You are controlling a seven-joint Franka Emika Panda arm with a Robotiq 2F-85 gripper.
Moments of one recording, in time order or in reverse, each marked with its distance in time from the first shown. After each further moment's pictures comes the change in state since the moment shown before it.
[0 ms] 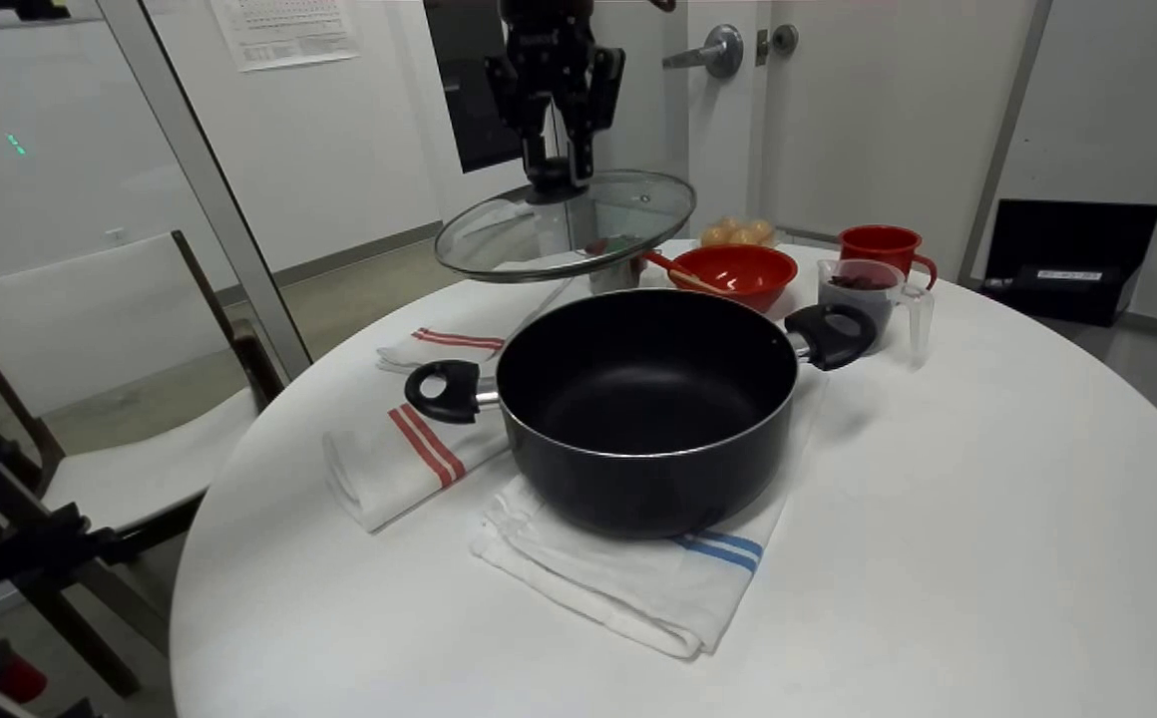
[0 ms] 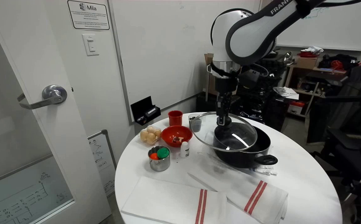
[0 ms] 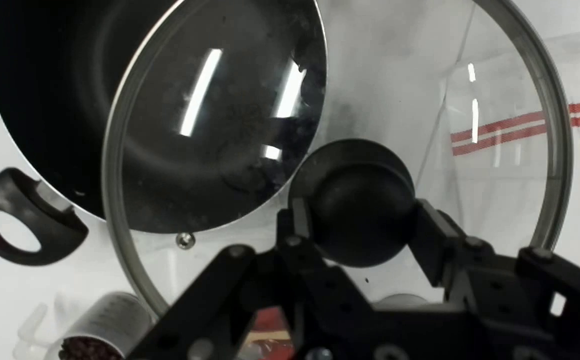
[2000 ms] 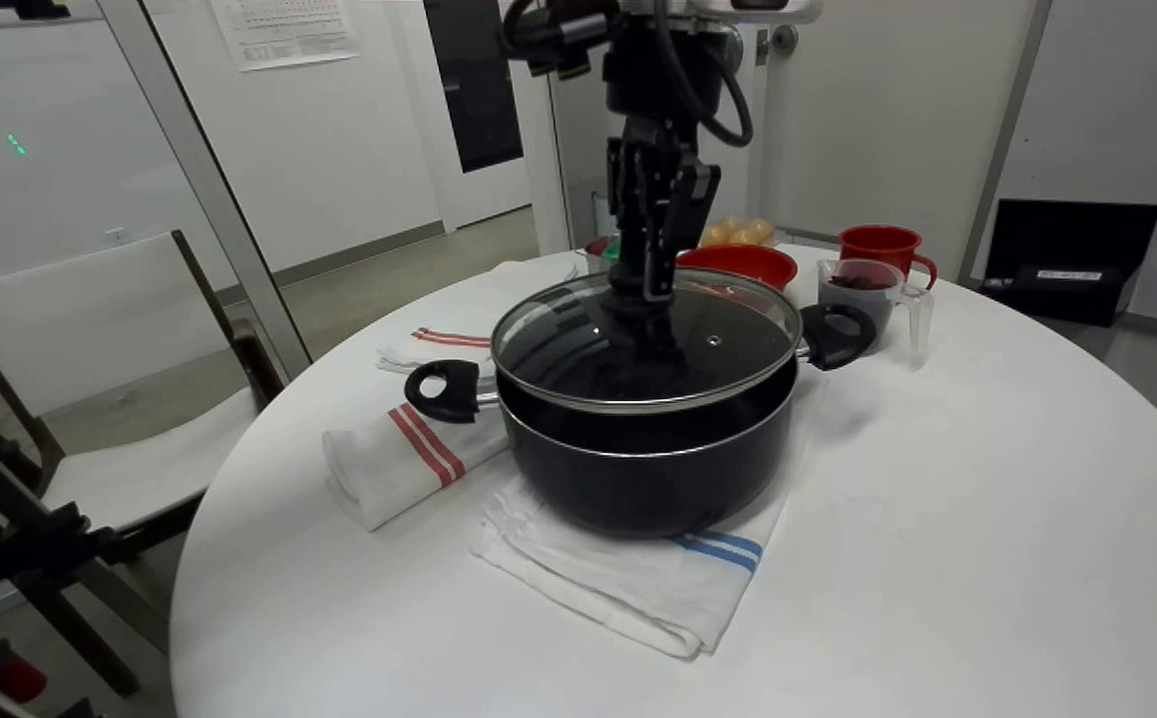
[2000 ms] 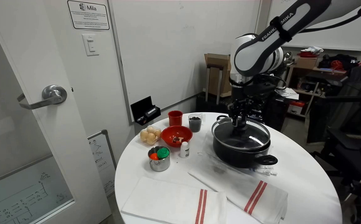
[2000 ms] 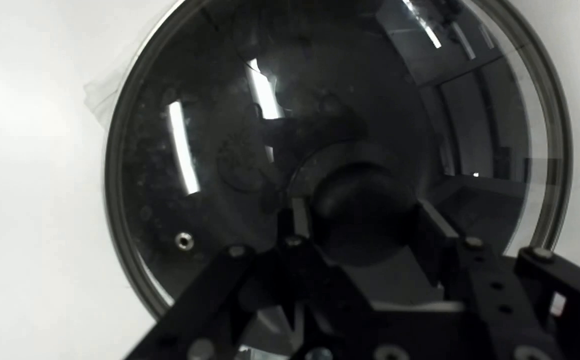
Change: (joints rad) arm -0.105 0.122 -0.108 0.039 0.120 0.000 0.299
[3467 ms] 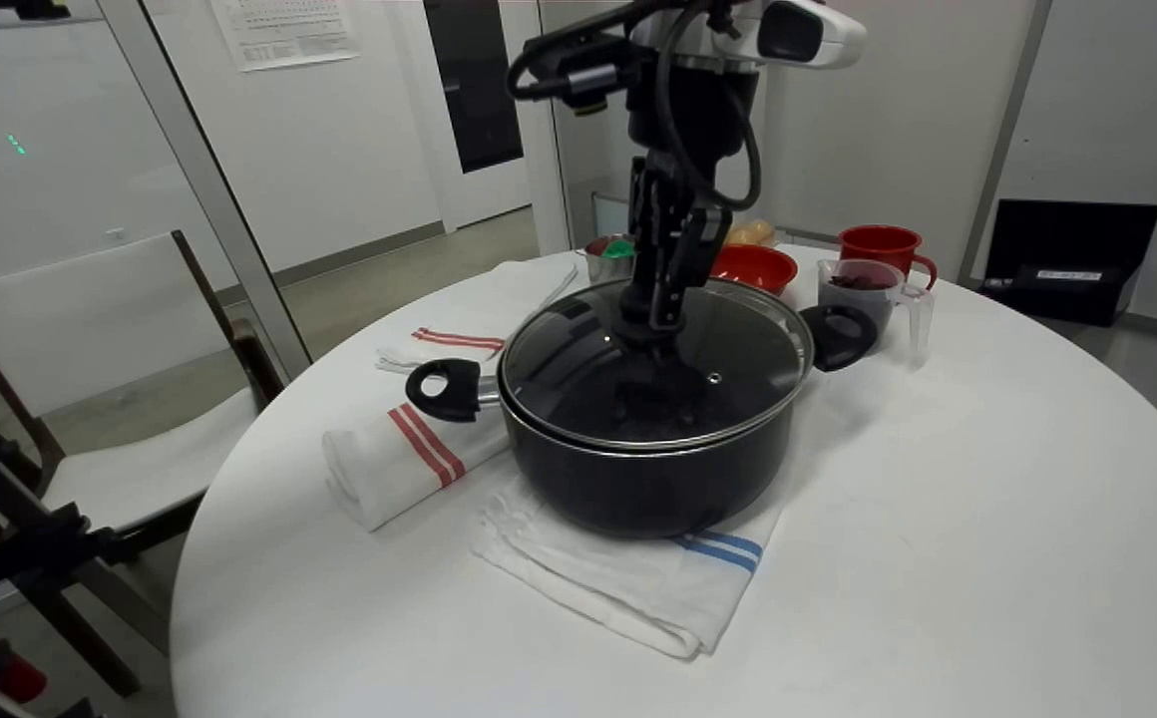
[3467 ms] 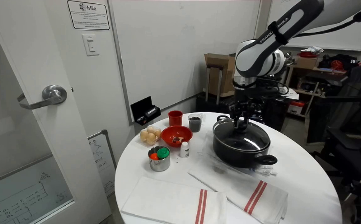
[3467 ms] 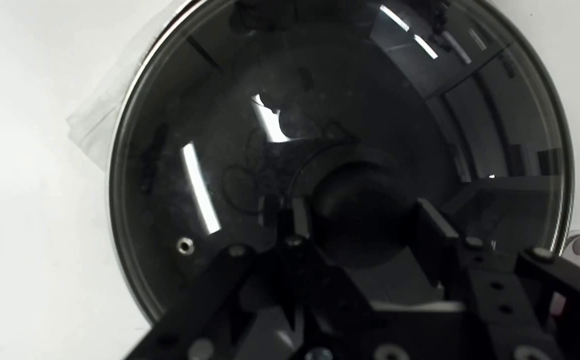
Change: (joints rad) arm -0.046 0.036 -0.001 0.016 0.106 -0.001 0.003
